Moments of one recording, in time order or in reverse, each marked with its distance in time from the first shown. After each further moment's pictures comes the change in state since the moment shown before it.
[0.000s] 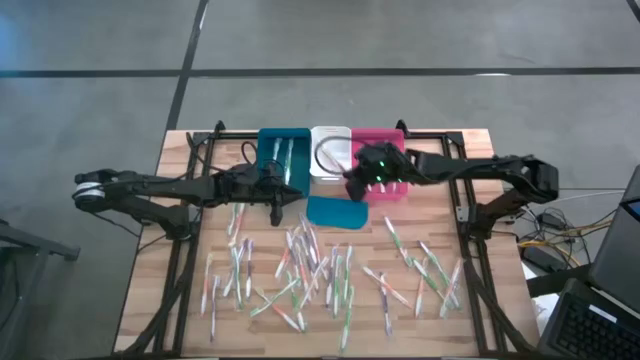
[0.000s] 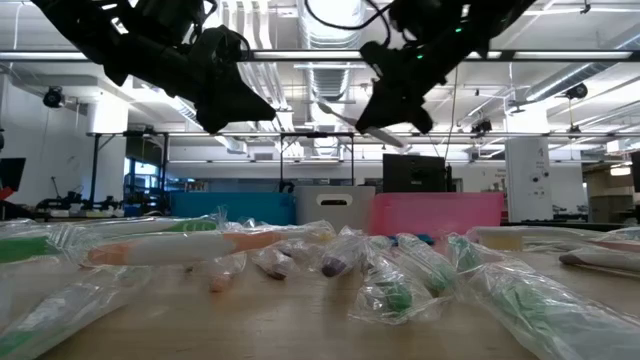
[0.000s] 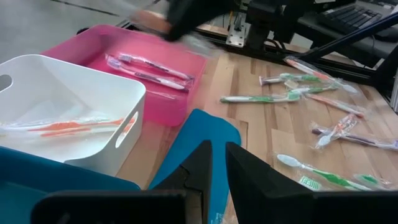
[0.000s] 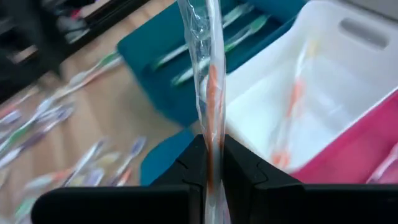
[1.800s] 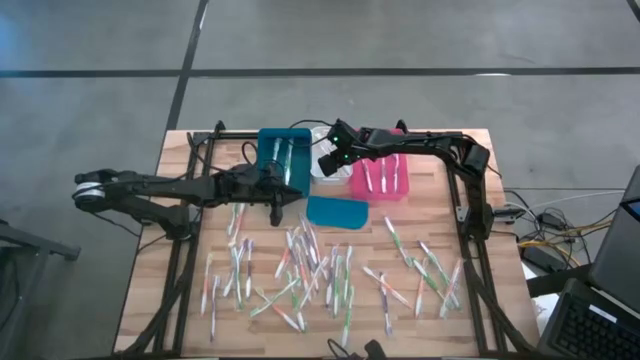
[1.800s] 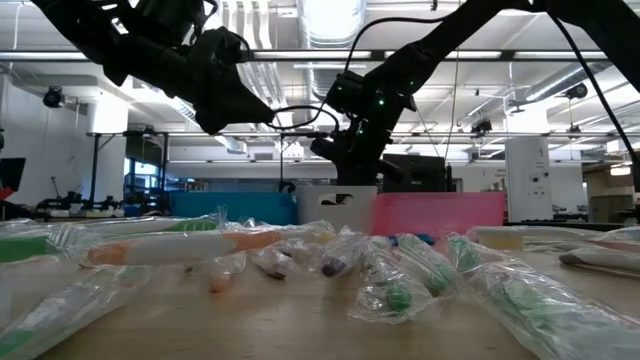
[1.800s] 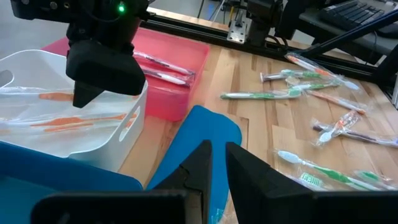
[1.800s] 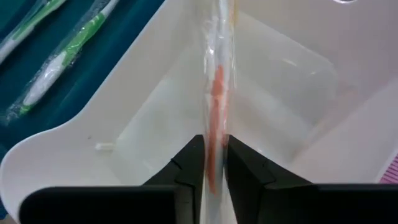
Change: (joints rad) left arm 0.000 0.000 0.000 -0.014 0.000 0.000; right arm -0.174 0.537 0.442 -0.260 0.047 0.080
